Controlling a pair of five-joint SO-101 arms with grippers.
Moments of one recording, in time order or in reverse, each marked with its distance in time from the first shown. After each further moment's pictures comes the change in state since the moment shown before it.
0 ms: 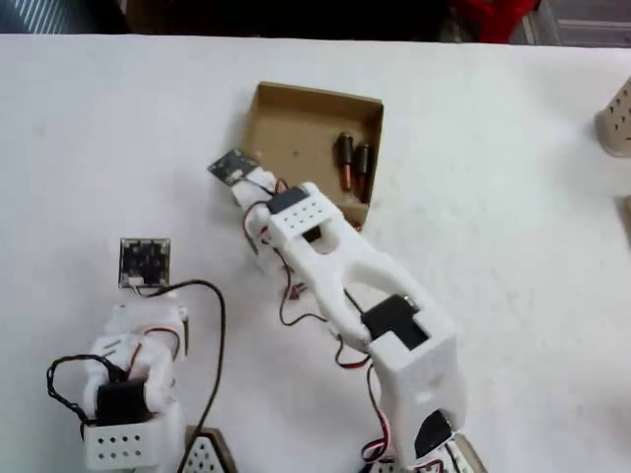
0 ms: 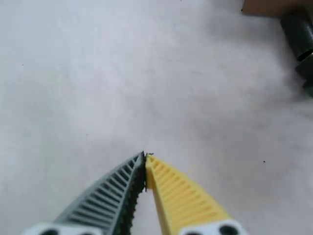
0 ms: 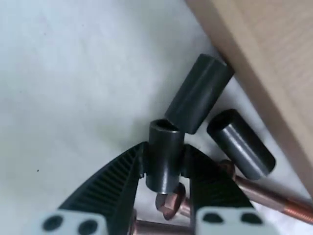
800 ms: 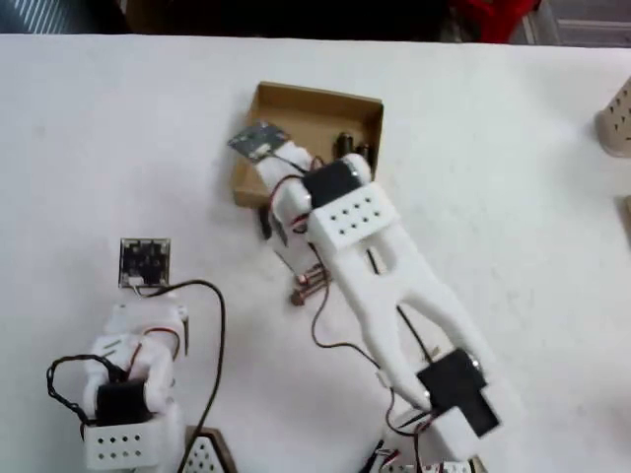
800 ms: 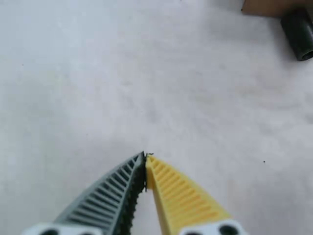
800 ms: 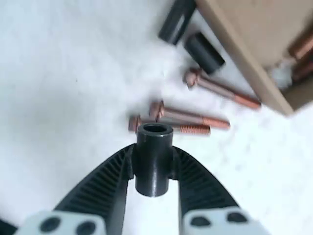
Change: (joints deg) left arm 0.0 0.0 0.0 0.0 0.0; right arm 3.7 -28.7 -0.6 32.1 0.0
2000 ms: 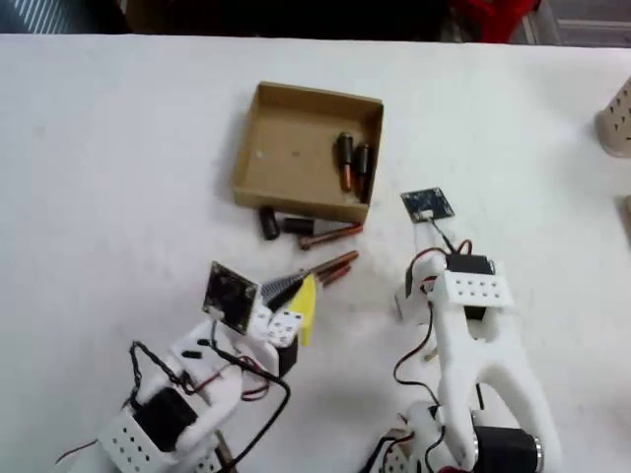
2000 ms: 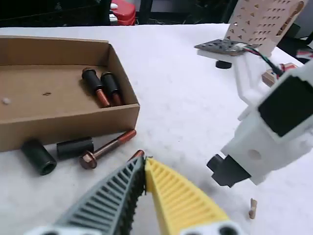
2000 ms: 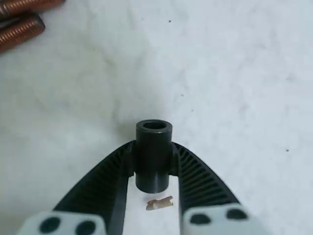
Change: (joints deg) left arm 50.1 0.0 0.0 -31.6 33.3; right arm 32.7 -22.6 53.5 -31.4 4.7
